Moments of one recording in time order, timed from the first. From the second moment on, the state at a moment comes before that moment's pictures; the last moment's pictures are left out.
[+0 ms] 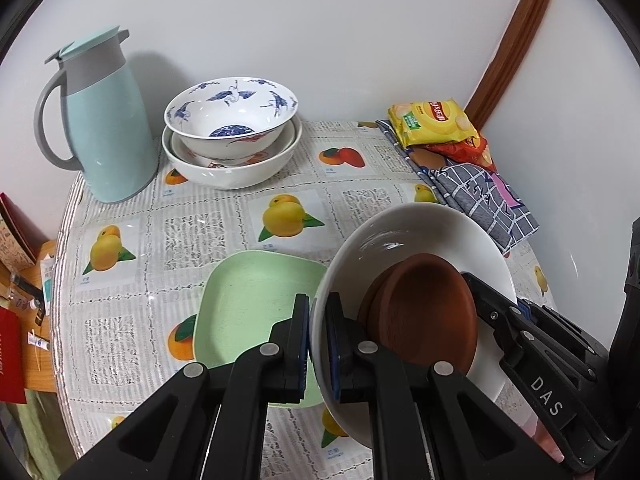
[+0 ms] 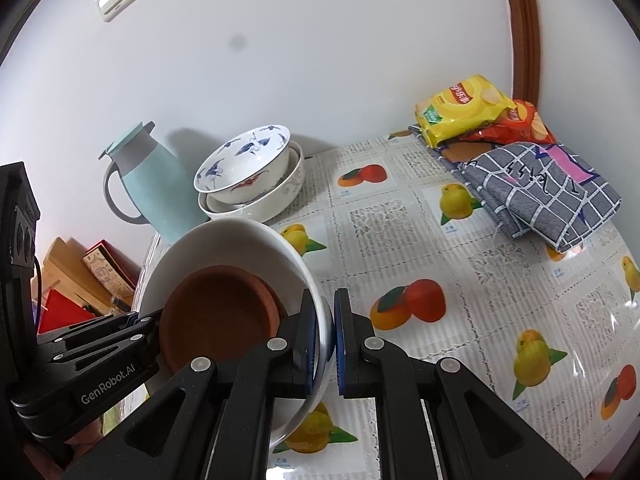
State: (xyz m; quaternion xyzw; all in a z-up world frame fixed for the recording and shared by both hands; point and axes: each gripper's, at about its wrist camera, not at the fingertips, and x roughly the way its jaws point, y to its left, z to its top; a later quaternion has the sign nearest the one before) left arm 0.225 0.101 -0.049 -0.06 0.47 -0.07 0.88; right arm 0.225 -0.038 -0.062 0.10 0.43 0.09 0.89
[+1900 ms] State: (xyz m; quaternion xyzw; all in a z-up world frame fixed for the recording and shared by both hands) left arm 0.258 0.164 -0.141 -0.10 0.54 -0.01 0.84; right arm 0.281 0.023 -0.163 0.09 0.53 0.15 0.83
